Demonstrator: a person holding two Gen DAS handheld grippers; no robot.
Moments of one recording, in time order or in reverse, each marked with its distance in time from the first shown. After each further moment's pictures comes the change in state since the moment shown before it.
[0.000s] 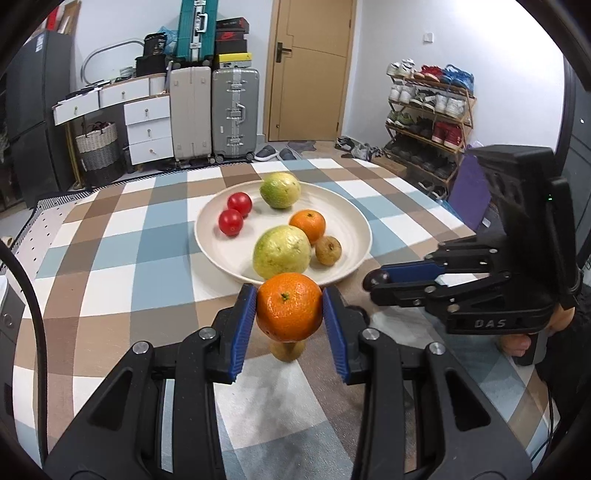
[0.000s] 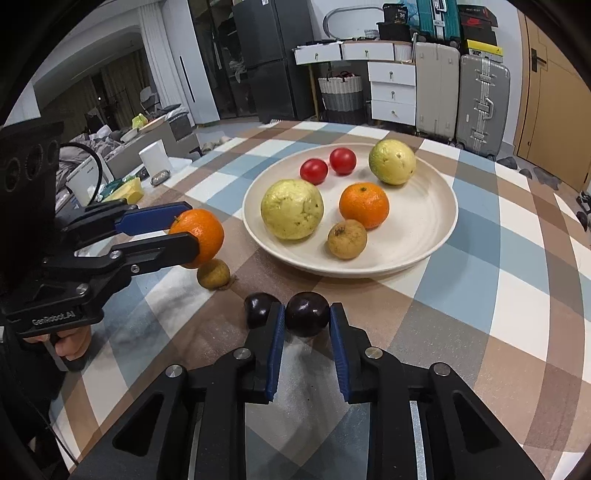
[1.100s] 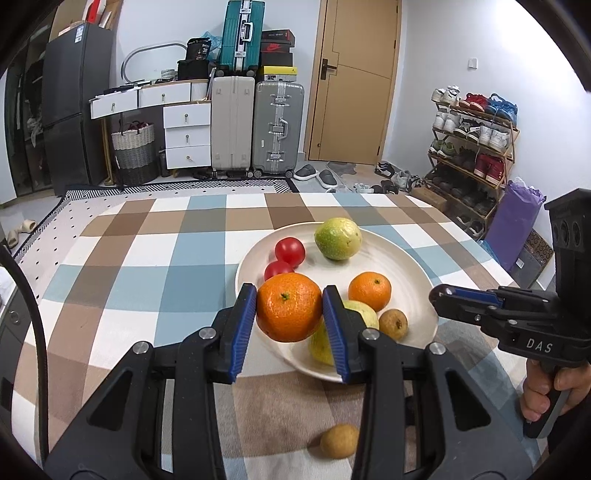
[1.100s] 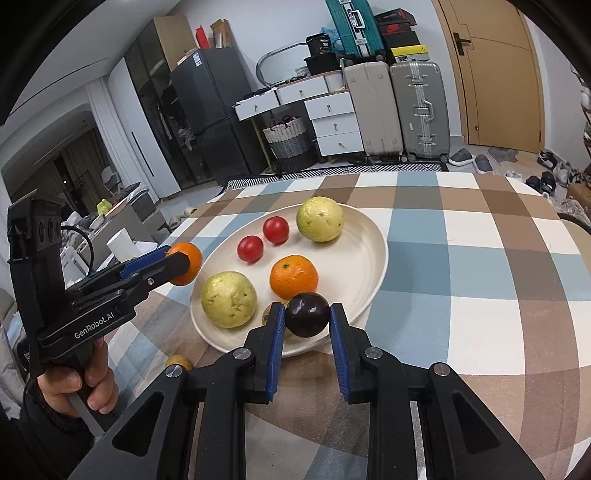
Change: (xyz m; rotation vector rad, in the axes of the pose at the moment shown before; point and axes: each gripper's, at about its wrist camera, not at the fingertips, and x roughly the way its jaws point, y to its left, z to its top) left arm 0.055 0.039 0.047 -0.101 -0.065 0.124; right arm -0.009 -0.047 0.021 0.258 -0.176 -0.081
